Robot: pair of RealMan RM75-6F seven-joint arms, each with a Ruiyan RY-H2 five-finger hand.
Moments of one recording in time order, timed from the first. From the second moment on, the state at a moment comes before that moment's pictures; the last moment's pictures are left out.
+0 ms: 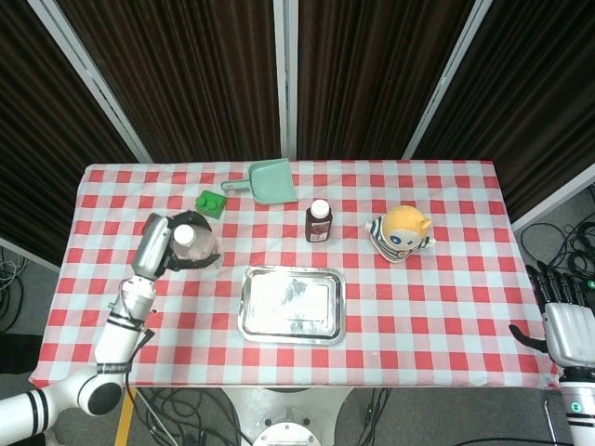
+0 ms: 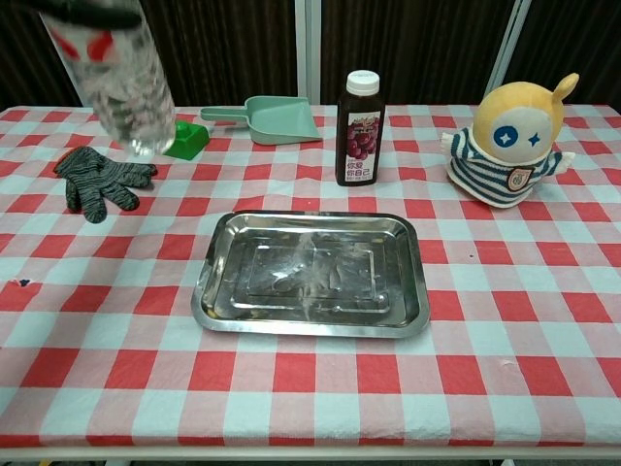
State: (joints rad) left arm -0.50 -1.42 -0.34 -1.72 1.29 1.14 -0.31; right arm 0.09 -1.13 0.08 -1.51 -1.42 1.40 0.03
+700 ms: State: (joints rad) left arm -0.66 -1.42 -0.41 -1.79 1.23 1.07 -0.22; right arm 0.09 -1.13 0.09 -1.51 -1.41 1.40 0.03
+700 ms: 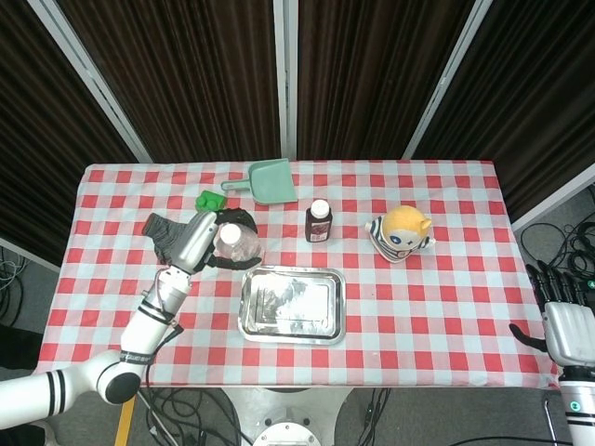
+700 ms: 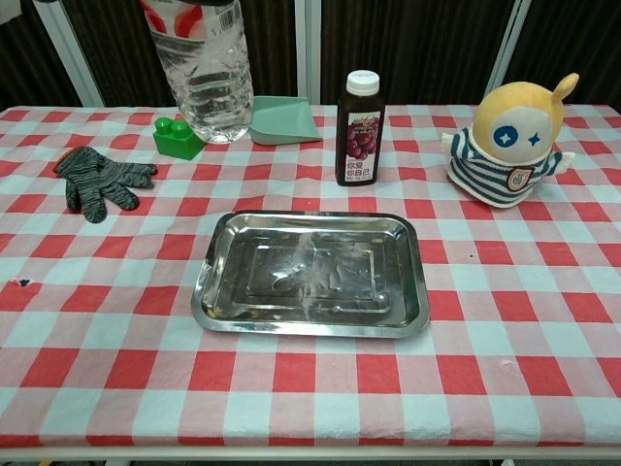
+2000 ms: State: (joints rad) left arm -0.63 -1.35 -0.36 -1.82 1.13 1.10 -0.22; right arm 0.10 -1.15 0.07 -1.49 -1.42 1.38 0.02
